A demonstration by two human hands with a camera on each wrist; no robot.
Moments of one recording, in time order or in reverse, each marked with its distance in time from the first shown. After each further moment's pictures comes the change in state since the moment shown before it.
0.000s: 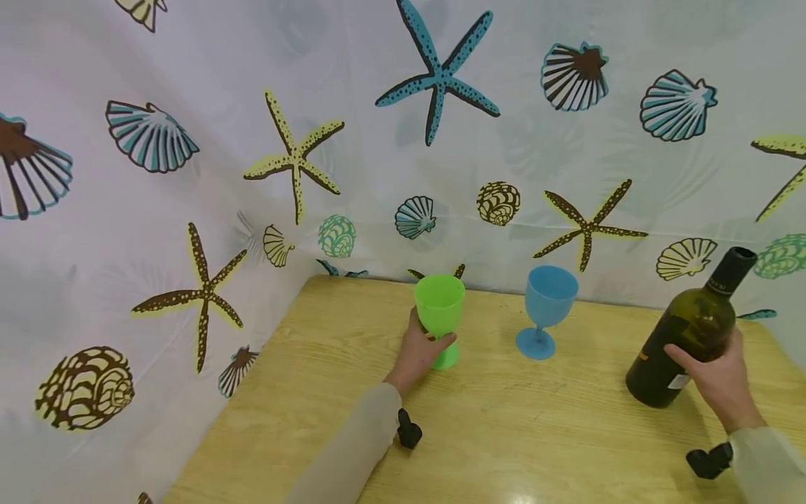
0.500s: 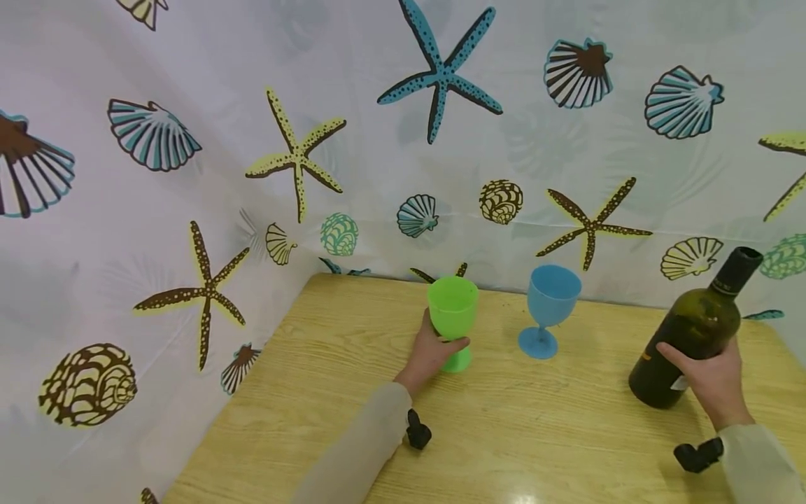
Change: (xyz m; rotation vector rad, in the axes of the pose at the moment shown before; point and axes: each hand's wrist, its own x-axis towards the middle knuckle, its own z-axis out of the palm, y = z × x) left_hand -0.005 0.014 0.013 -0.069 -0.067 0.048; right_hand 0.003 -0.004 0.015 0.100 0.093 -0.064
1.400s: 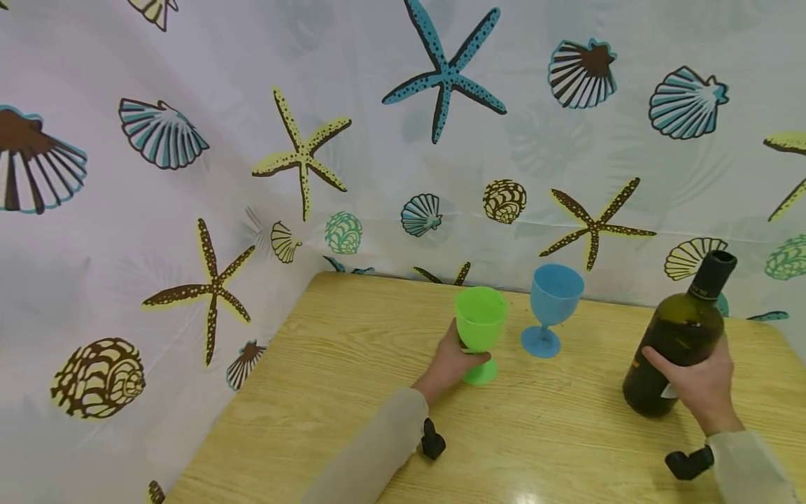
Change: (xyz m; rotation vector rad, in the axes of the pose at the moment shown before) left_hand -0.016 0.020 0.027 0.050 -0.120 -0.036; right_hand -0.018 -0.023 0.021 -0.104 0.092 -0.031
